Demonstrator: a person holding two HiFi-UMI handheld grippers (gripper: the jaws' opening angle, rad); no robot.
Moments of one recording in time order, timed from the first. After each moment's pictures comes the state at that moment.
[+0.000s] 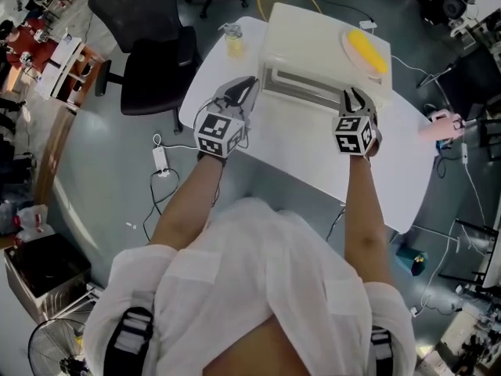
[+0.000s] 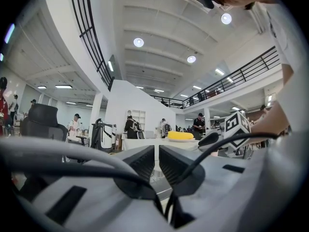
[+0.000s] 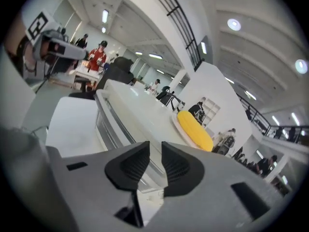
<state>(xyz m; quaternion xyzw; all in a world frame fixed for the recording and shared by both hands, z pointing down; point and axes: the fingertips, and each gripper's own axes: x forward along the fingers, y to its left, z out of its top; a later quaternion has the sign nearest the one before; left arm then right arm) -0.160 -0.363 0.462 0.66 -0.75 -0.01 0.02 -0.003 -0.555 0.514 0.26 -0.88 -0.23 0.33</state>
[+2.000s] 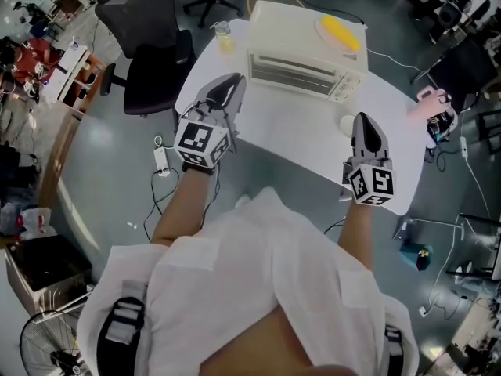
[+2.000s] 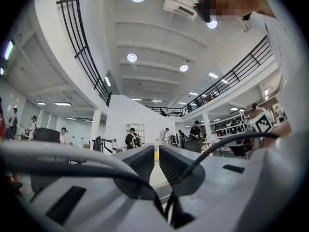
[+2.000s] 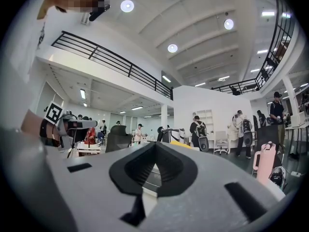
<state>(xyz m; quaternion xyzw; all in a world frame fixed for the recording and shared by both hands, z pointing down) -0.047 -0.291 0.356 0.65 -0.76 -0.02 -0.07 0.182 -0.442 0.388 0.24 -0.97 -0.02 -0.02</state>
